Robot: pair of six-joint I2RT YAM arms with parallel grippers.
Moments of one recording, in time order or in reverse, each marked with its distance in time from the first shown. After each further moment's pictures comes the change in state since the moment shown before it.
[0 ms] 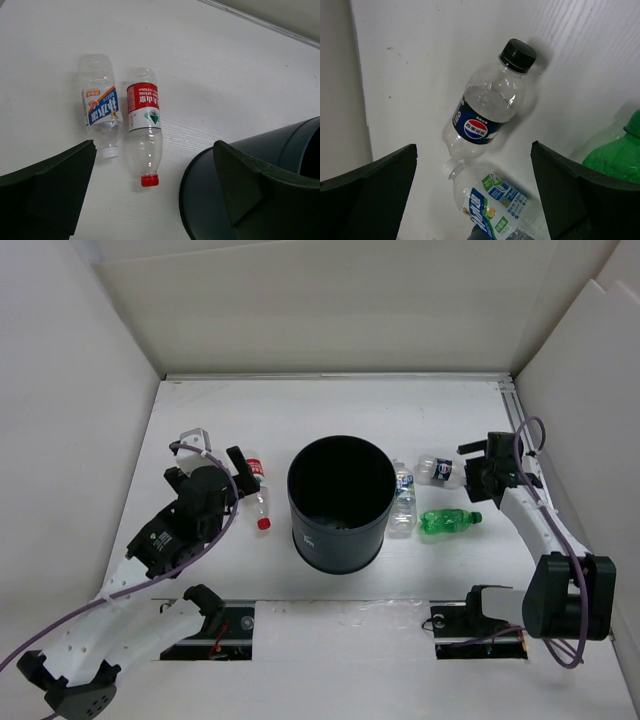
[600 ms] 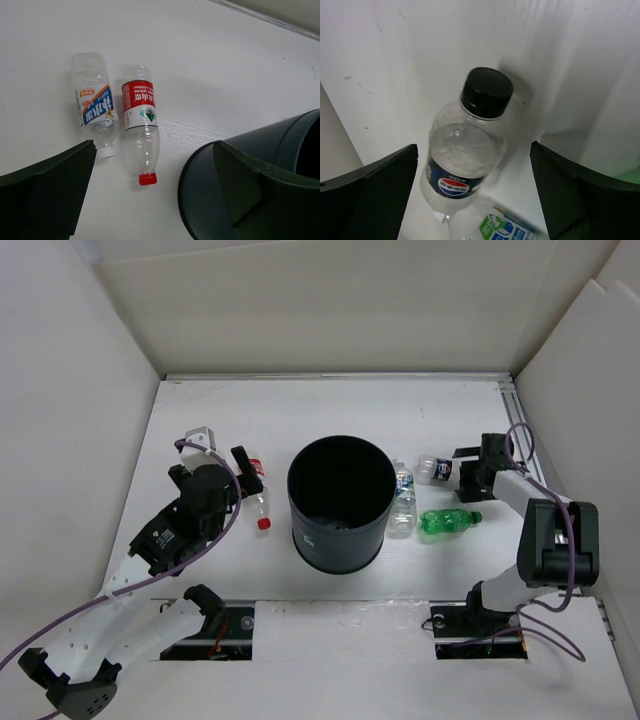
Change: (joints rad) left arm 0.000 0.010 -0.001 0.015 0.038 0.020; right arm -0.057 0.277 -0.008 0.136 -0.081 0.135
